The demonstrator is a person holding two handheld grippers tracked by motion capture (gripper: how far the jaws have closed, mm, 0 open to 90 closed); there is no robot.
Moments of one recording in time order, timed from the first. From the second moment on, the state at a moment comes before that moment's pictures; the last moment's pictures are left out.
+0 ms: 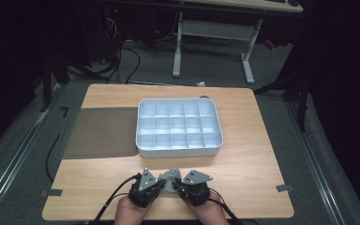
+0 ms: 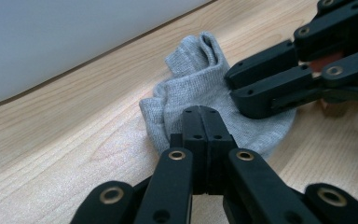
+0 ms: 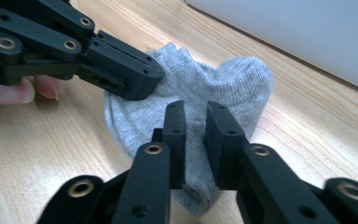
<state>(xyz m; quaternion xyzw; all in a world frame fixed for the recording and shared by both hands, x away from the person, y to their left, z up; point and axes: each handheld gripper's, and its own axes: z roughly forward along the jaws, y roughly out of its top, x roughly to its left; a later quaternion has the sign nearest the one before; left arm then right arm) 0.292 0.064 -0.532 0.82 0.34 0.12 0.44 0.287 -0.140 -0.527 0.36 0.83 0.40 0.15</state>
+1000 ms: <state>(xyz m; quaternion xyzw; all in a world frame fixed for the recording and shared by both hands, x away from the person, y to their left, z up) 0.281 0.052 -0.519 0.82 0.32 0.14 0.45 0.290 -0.152 -0.528 0.42 0.81 0.39 0.10</state>
